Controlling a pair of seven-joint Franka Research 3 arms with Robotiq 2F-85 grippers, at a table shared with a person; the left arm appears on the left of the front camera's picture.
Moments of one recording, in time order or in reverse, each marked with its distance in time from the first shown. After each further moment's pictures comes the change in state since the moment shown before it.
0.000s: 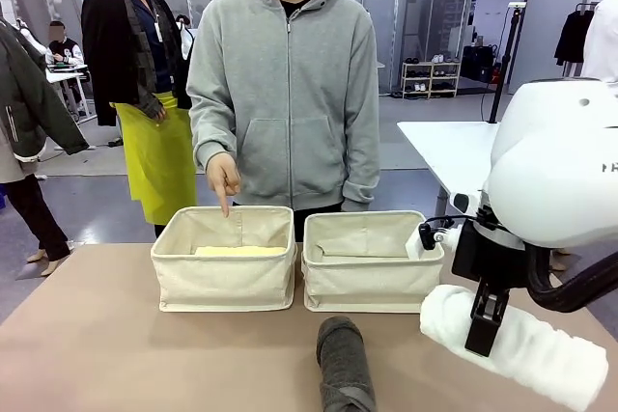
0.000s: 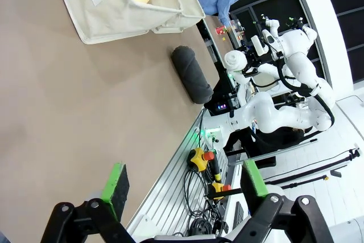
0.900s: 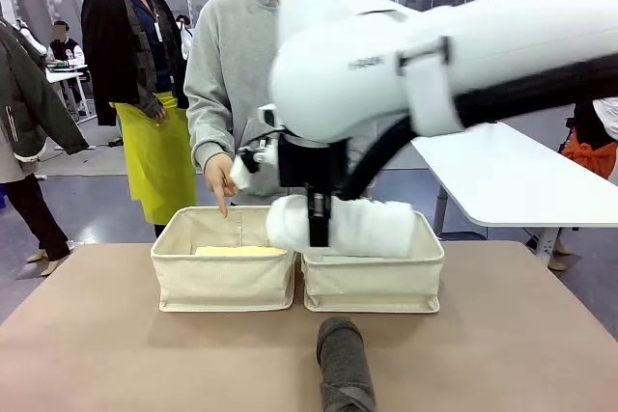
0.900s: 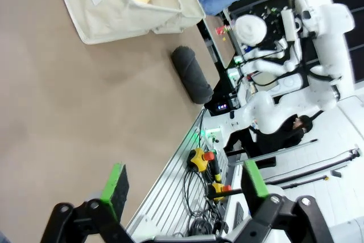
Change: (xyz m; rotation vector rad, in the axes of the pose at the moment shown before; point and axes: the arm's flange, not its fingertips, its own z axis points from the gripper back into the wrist) left arm 0.000 0.000 0.000 0.001 0.000 0.000; right arm 0.271 0.061 0.088 -0.235 0.058 0.525
